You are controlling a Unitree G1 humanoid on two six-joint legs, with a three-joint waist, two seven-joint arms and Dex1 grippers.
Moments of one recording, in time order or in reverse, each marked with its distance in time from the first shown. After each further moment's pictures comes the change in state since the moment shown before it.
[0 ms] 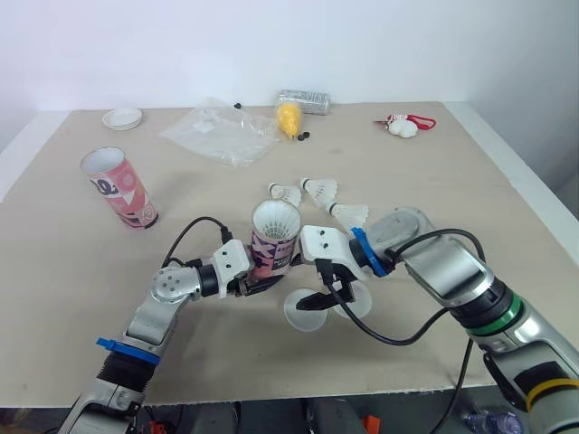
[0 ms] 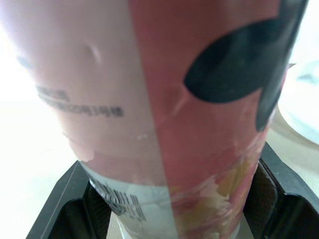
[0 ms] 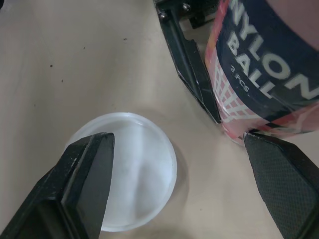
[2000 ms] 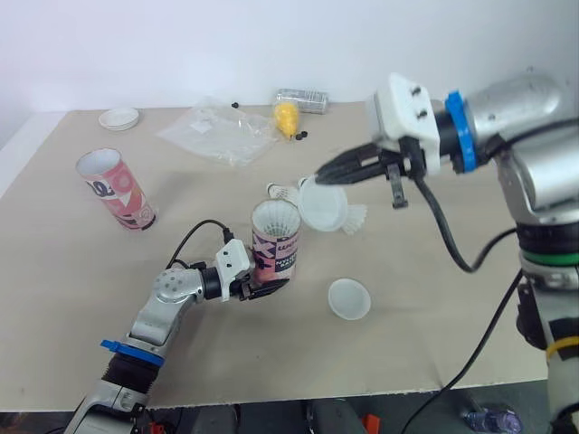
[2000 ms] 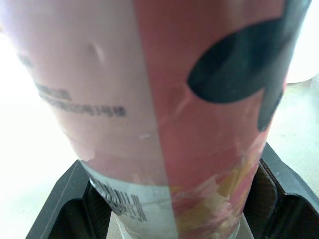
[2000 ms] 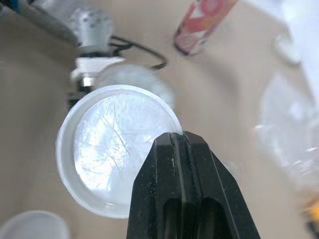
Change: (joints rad) left arm 0.005 -0.030 -0.003 -0.002 -0.060 0.058 -0.051; right arm -0.400 -0.096 -0.285 0.205 0.095 -0.274 0.194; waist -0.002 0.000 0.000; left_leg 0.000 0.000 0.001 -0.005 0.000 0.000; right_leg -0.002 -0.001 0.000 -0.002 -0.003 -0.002
